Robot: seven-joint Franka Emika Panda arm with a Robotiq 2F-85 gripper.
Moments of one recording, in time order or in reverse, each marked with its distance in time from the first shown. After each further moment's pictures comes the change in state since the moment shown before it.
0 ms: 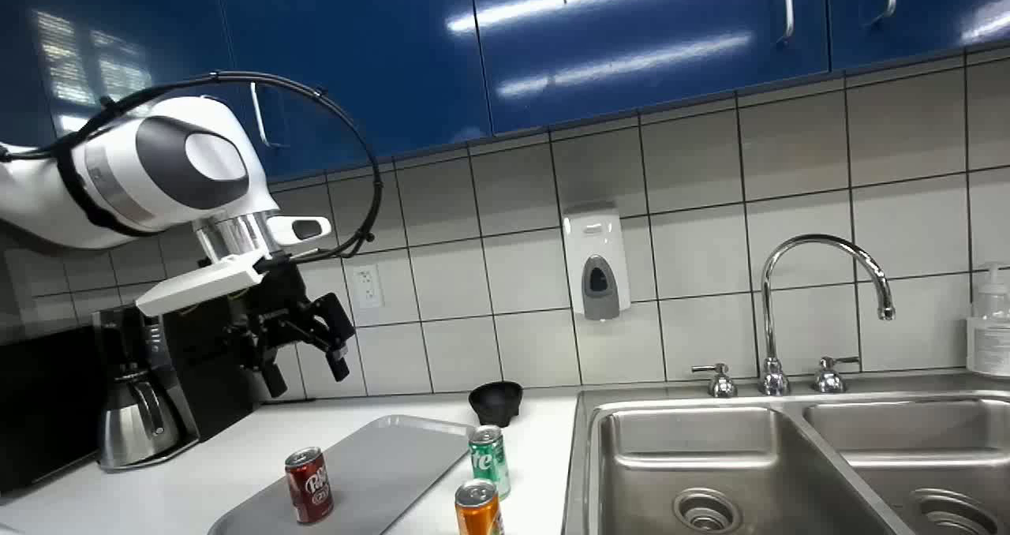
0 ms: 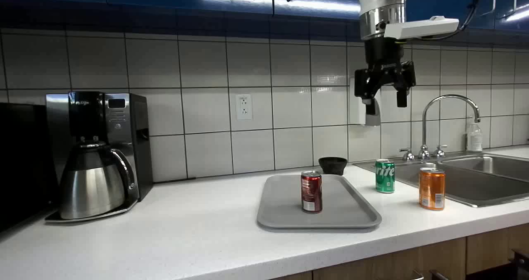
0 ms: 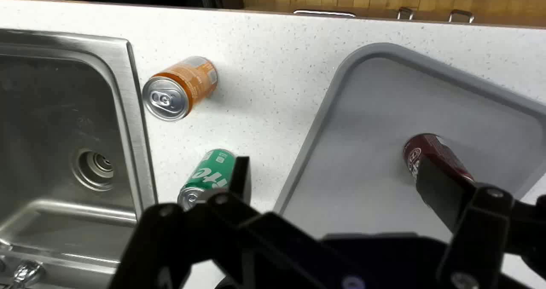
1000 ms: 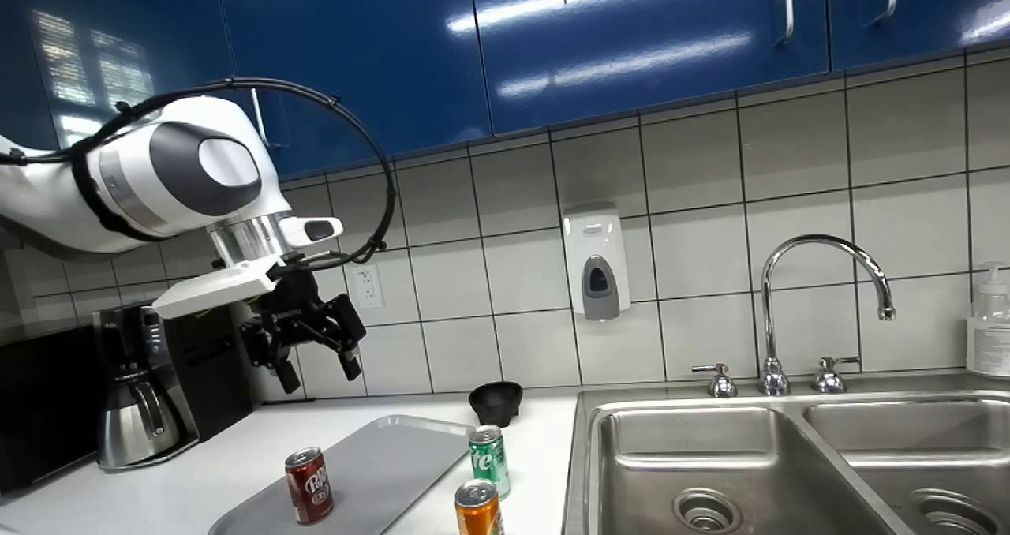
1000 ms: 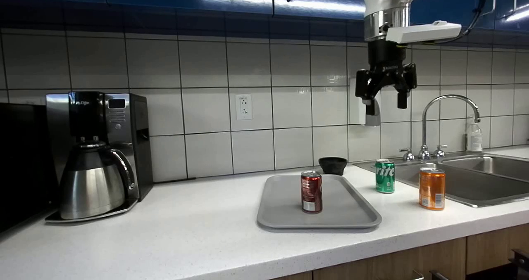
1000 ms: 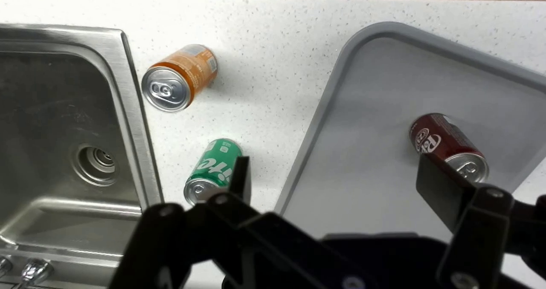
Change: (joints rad) arm -0.002 0.001 -0.037 -0.019 -0.004 0.066 0.009
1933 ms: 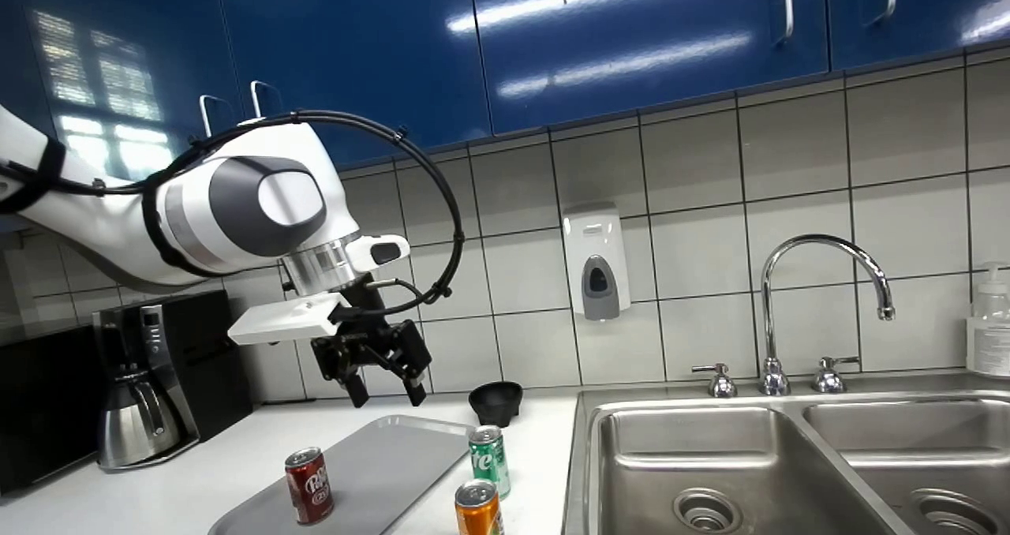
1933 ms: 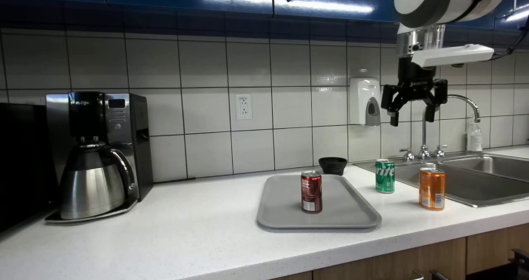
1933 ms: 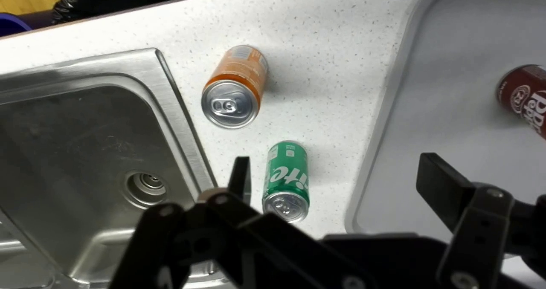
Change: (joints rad) arm -0.150 0.026 -0.097 -0.100 -0.022 0.202 0.003
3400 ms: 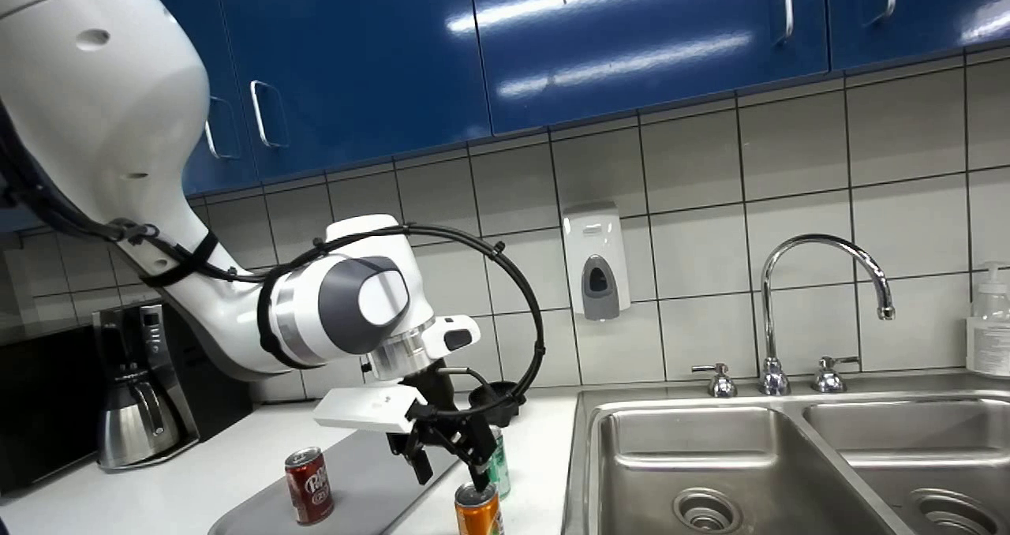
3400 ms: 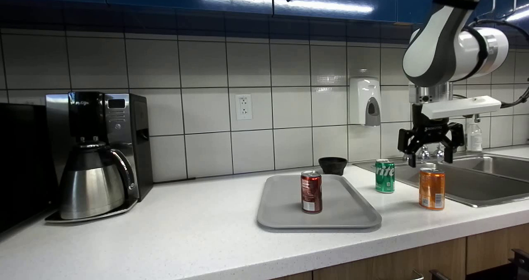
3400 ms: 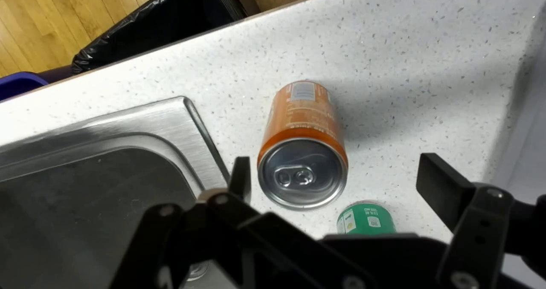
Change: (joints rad) arm -0.135 0.367 -0.036 -0.001 -0.108 0.279 0.058
